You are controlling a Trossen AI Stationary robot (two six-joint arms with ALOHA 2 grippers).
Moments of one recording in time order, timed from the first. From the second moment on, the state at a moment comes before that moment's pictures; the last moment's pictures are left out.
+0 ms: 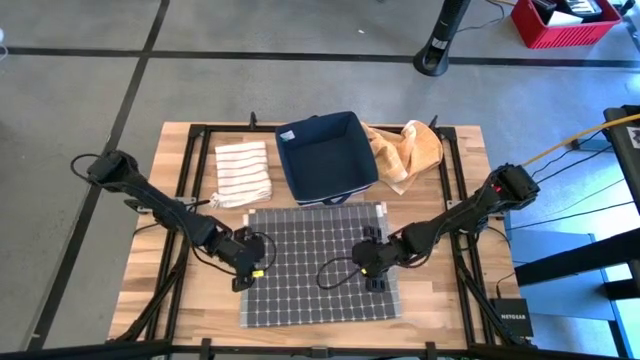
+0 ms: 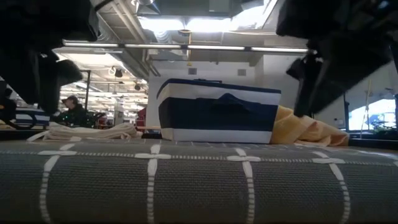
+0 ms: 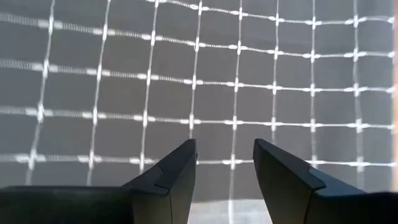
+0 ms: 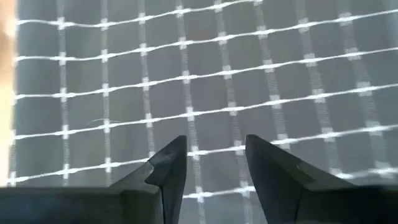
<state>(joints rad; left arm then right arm) -0.53 1.36 0.71 -0.41 -0.13 -0.67 0.45 1.61 0.93 -0.38 0.17 0.44</state>
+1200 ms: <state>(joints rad) -0.28 1.46 0.75 -0.38 -0.11 -0.30 0.42 1.61 0.97 -0.30 0.58 0.05</state>
